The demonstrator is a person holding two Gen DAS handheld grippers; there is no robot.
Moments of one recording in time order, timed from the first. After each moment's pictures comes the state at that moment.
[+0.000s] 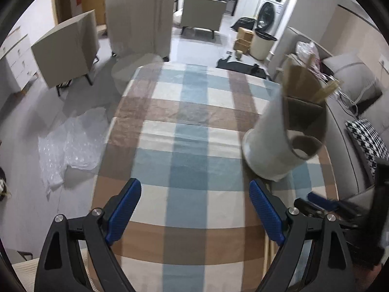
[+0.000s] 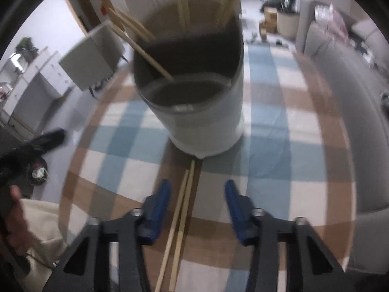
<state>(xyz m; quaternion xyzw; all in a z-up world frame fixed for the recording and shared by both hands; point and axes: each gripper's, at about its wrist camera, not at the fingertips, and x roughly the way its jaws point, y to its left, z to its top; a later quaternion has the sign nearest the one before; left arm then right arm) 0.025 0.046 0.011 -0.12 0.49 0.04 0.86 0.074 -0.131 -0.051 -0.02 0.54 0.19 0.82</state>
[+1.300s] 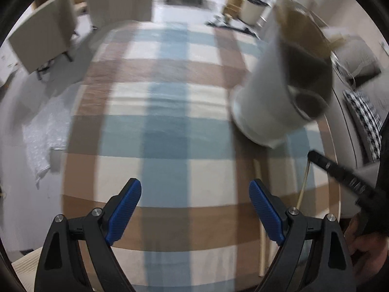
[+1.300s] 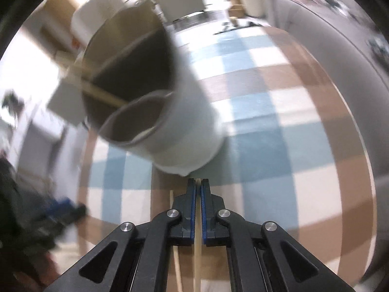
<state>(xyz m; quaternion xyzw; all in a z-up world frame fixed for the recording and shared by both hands) 0.042 0.007 -0.029 -0.11 0.59 -0.03 0.80 0.065 -0.216 -0.051 0.14 0.54 0.14 0.82</state>
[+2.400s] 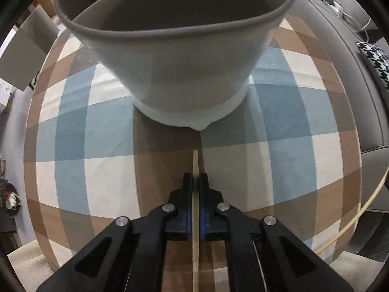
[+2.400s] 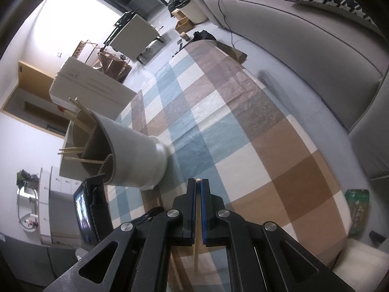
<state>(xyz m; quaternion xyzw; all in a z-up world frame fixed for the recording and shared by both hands) 0.074 -0.122 -0.084 -0.02 0.65 0.00 0.76 0.062 -0.302 -0.024 0.29 0.52 0.07 0.80</state>
